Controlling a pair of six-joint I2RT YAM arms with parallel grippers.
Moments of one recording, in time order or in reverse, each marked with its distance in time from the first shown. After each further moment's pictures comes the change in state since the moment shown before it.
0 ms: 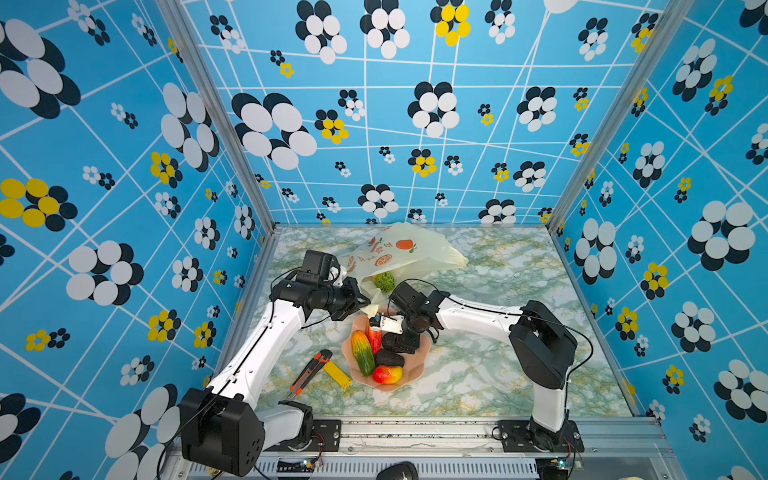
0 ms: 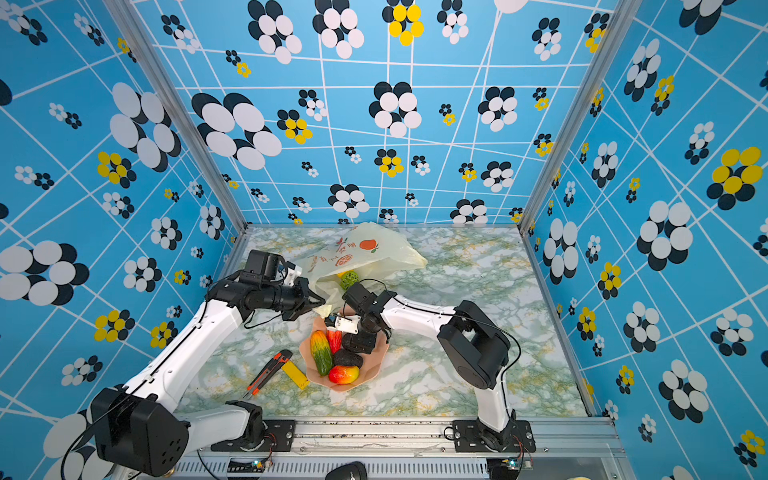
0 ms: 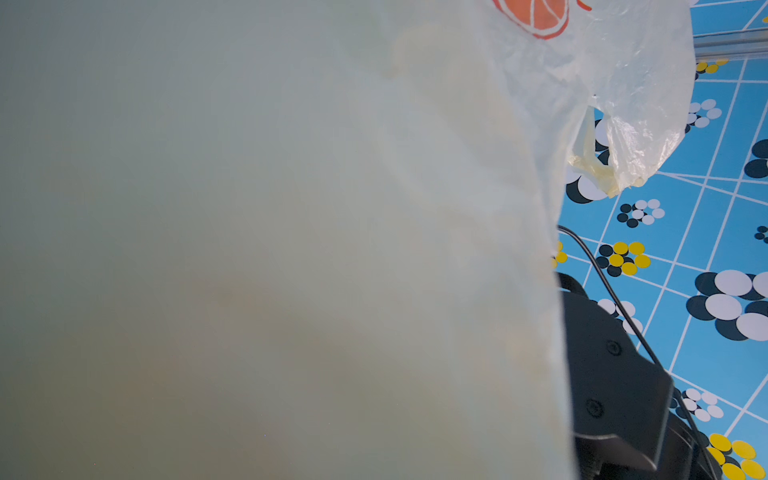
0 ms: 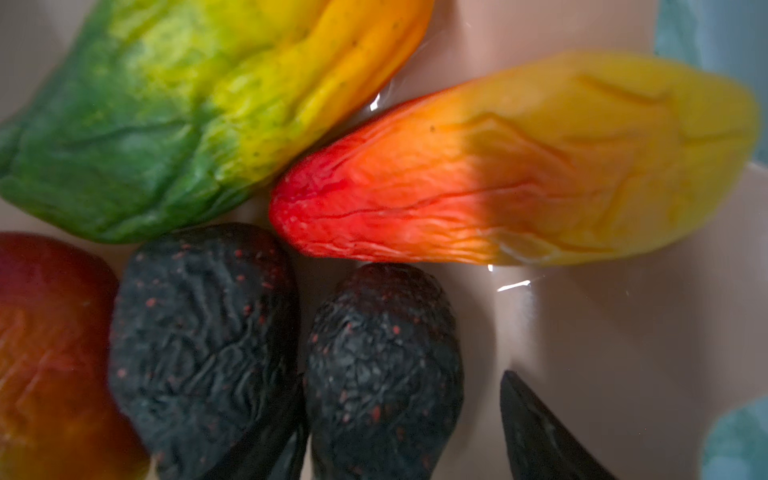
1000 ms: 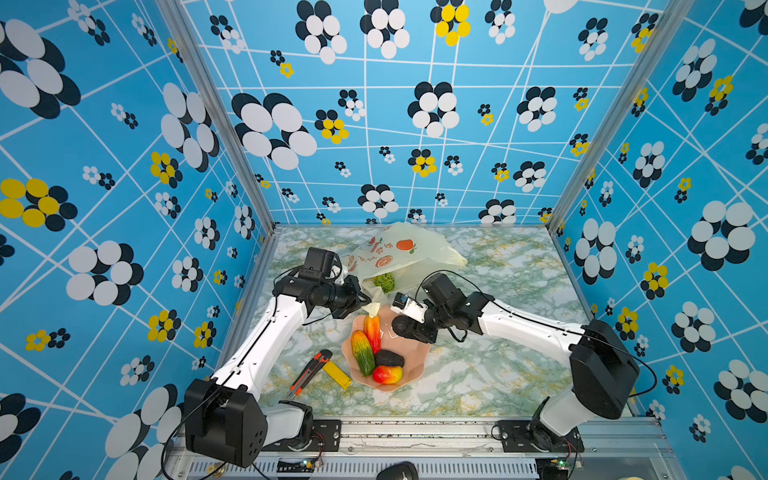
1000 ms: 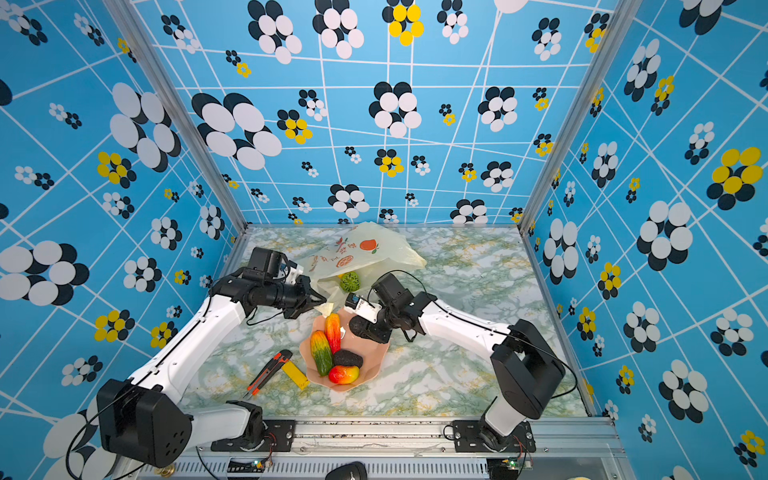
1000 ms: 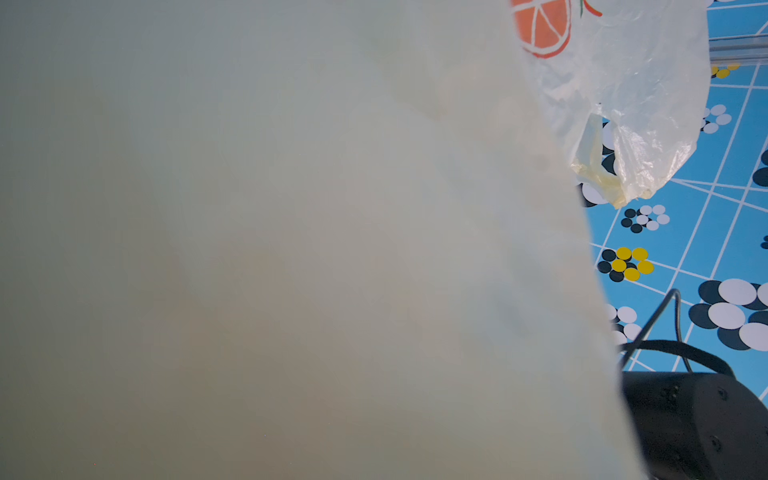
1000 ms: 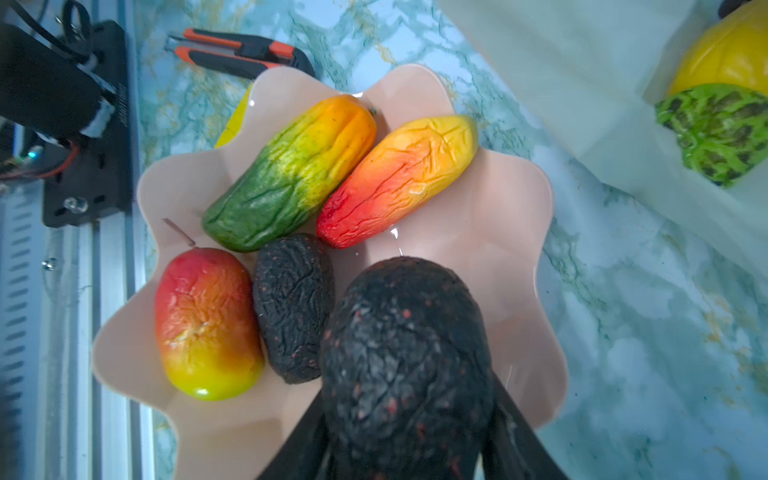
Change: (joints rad) left arm -0.005 0.050 0.026 0.001 -0.001 -0.005; right arm -0.126 -0.382 -0.299 0.217 -0.171 0.230
